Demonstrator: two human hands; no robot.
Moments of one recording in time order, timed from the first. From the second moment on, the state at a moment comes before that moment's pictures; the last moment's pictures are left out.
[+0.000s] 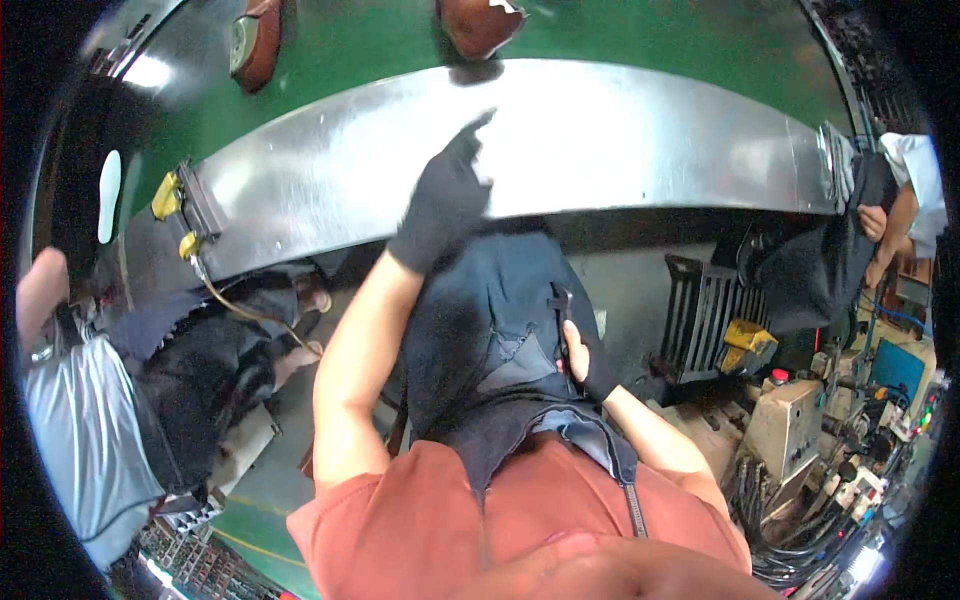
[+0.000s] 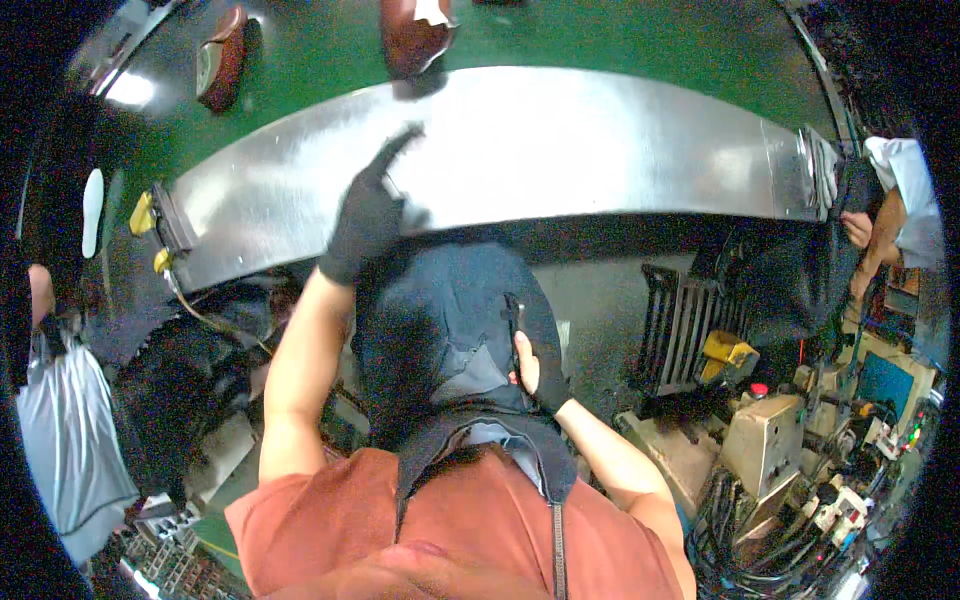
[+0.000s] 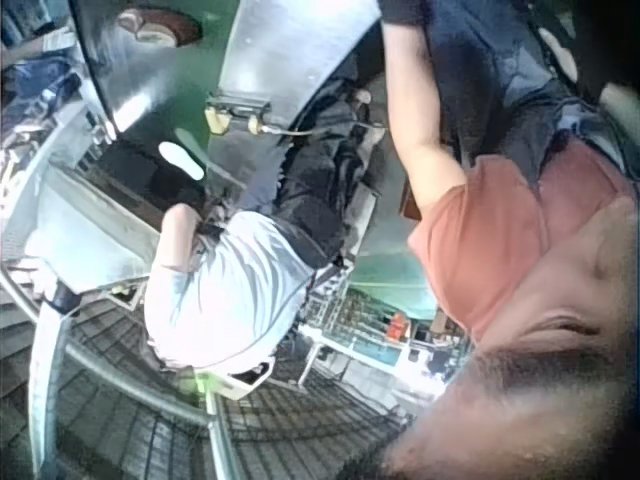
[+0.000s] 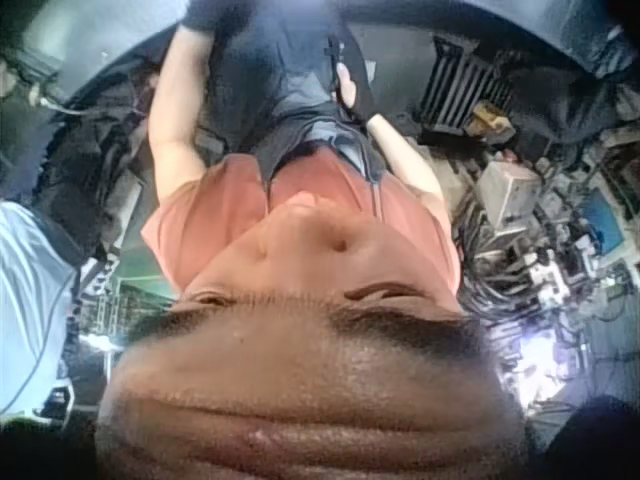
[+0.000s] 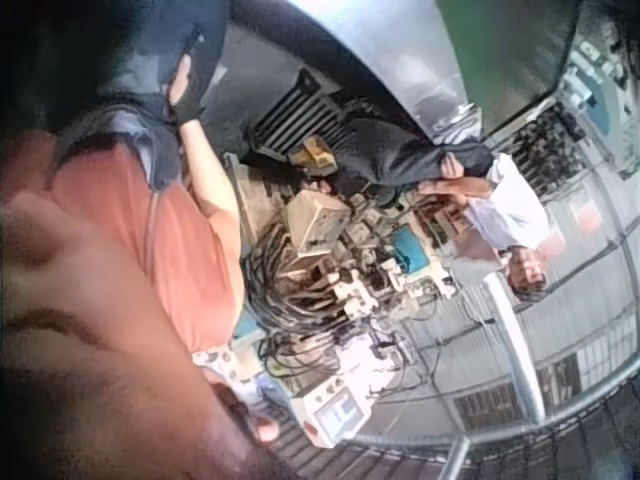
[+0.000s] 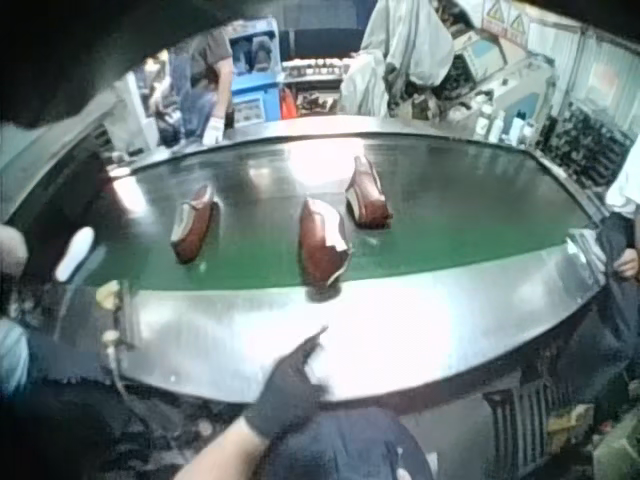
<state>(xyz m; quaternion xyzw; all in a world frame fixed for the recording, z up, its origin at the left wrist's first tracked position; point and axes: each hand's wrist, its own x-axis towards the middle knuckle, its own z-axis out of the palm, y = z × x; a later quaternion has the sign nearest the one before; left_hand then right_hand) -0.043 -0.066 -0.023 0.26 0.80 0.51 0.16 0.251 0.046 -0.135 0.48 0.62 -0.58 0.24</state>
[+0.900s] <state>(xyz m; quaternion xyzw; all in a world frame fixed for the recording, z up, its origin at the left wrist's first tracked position) -0.374 -0.223 -0.093 -0.01 0.98 0.19 -0.09 0.160 0.074 -0.114 0.39 0.66 -0.56 0.31</state>
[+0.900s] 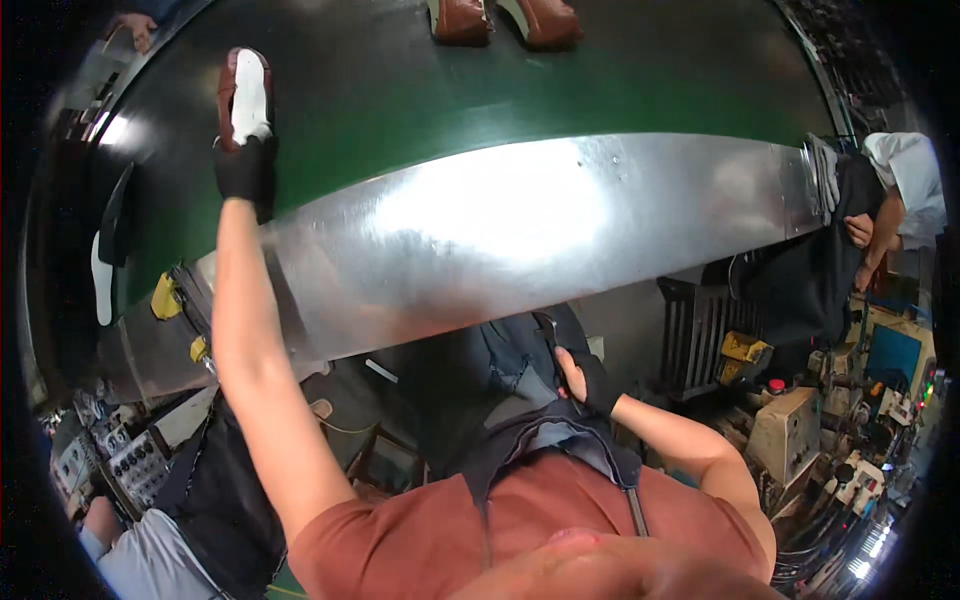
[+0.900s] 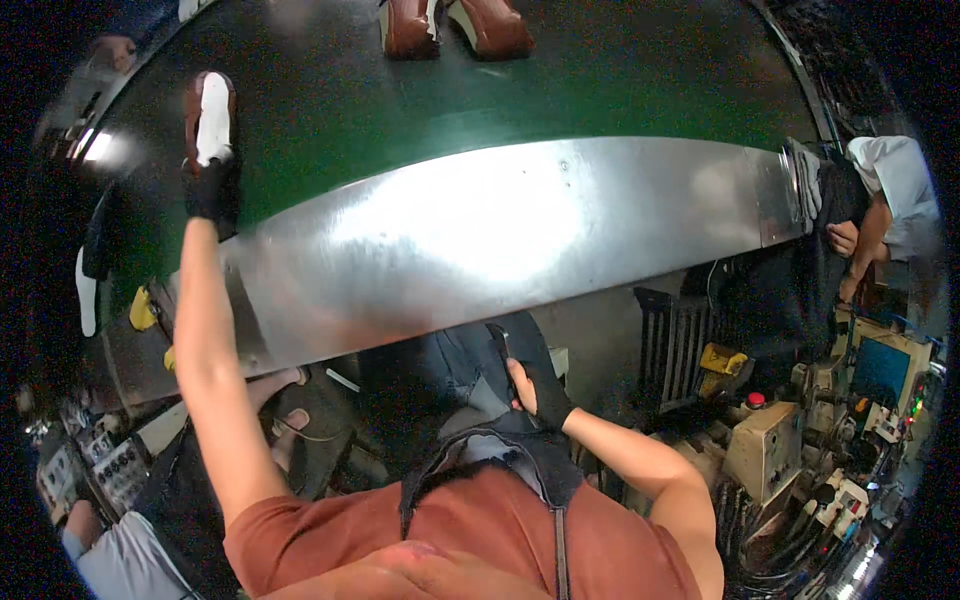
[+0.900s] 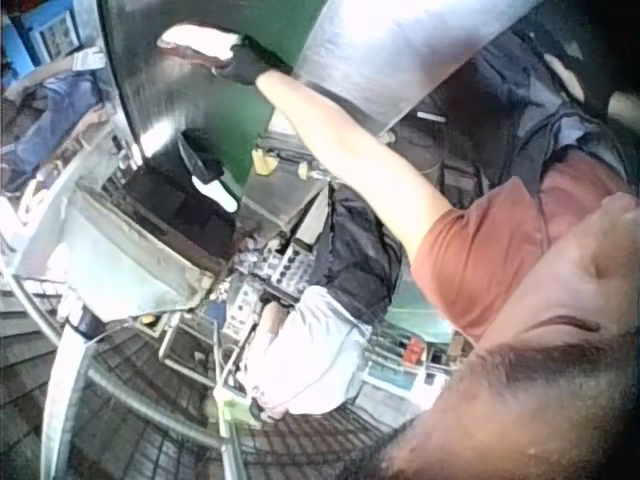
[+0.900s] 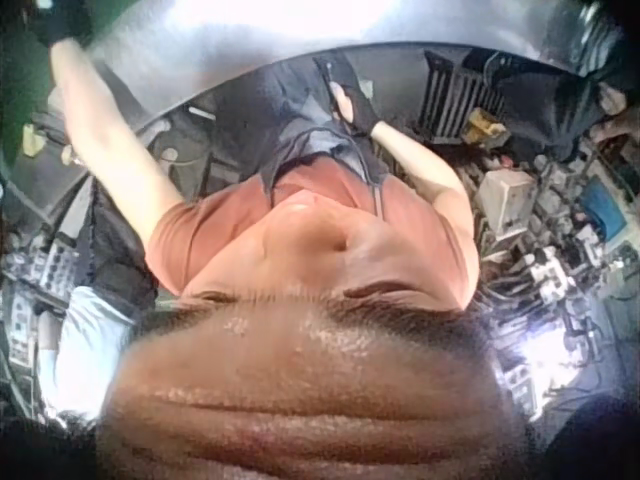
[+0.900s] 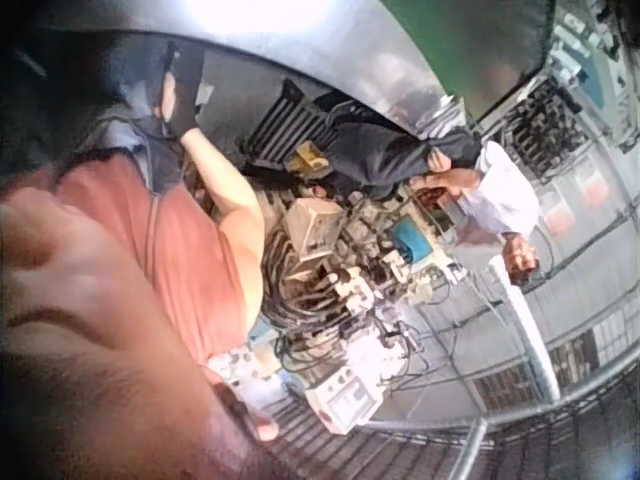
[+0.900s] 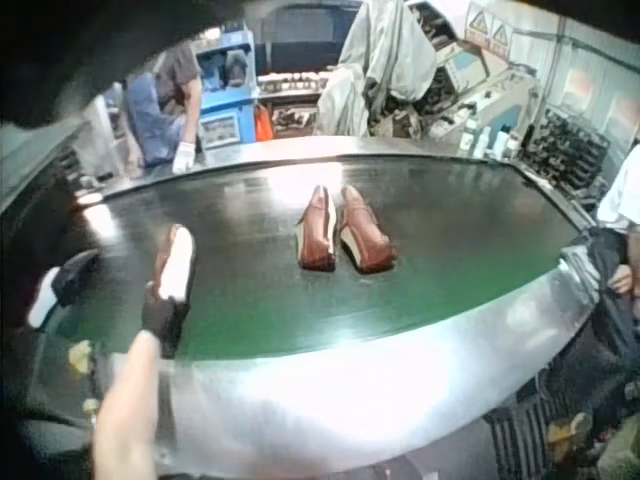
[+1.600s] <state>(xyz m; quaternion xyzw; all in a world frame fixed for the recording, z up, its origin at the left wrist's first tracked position) 0.121 -0.160 -0.041 0.31 0.75 0.57 0.06 0.341 0.030 -0.031 0.25 0.66 -0.68 0.18</state>
